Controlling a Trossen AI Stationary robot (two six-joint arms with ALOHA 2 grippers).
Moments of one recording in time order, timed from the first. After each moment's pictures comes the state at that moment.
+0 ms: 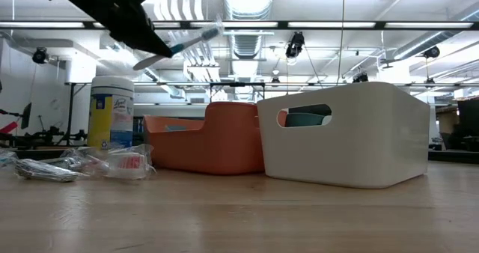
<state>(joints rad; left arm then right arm) -0.02 0.95 0.70 -0.28 -0.28 0.02 0.00 0.40 0.78 -0.39 0.00 0.00</state>
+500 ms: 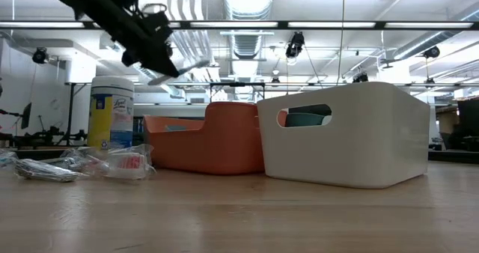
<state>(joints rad) 0.38 1.03 0.72 -0.21 -0.29 -0.11 0.00 0.40 0.78 -0.39 0.00 0.00</state>
